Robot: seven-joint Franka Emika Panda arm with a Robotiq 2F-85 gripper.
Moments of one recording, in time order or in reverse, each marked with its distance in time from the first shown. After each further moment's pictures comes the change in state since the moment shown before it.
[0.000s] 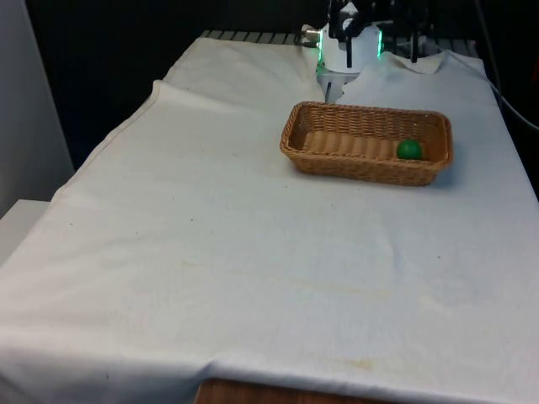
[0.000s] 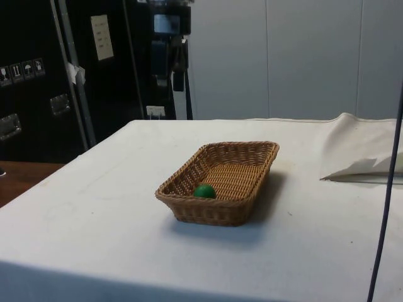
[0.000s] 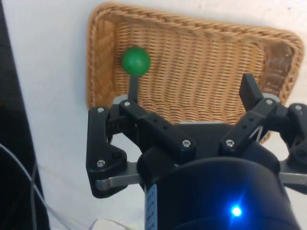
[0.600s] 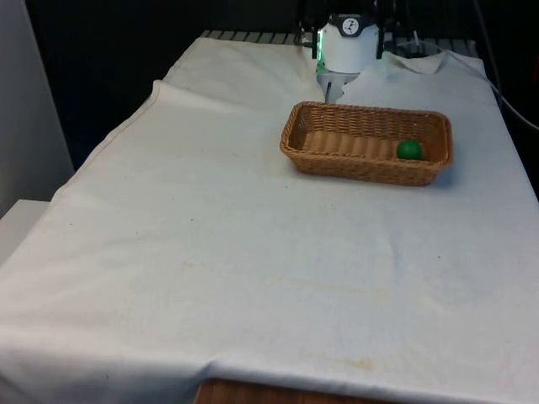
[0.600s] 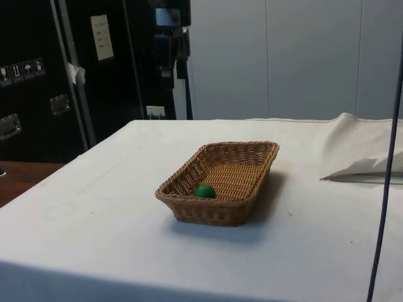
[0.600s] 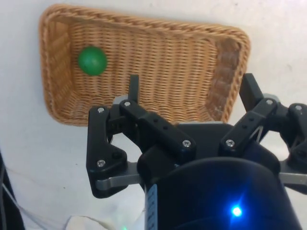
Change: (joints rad) arm -0.016 0.019 -0.061 0.069 -0.109 -0.076 0.000
